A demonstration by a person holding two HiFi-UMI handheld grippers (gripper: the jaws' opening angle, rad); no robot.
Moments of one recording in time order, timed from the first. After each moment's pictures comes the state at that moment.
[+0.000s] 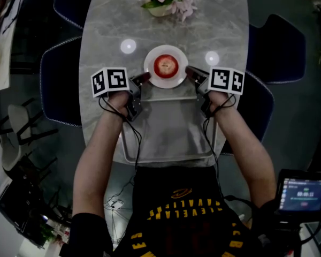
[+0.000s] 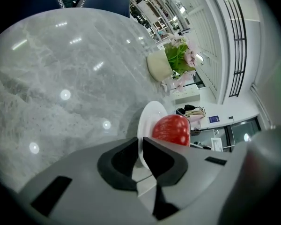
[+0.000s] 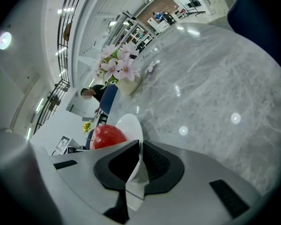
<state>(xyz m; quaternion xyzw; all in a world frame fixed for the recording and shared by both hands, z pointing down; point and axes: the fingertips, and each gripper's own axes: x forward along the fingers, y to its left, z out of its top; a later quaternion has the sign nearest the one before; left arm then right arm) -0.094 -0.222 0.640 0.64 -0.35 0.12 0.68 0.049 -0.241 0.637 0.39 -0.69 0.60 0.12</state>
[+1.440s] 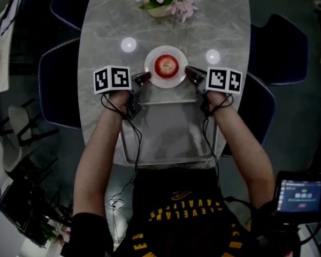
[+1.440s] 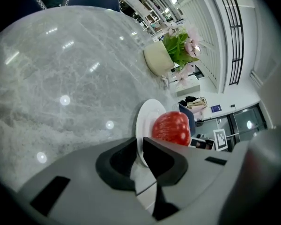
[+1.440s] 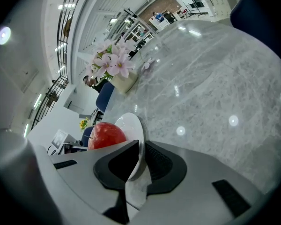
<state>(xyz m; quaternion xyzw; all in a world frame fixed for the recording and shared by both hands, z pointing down) -0.088 -0.224 0.647 0.66 -0.33 0.17 0.65 0.053 -0.241 0.647 0.39 -0.69 0.59 0.14</state>
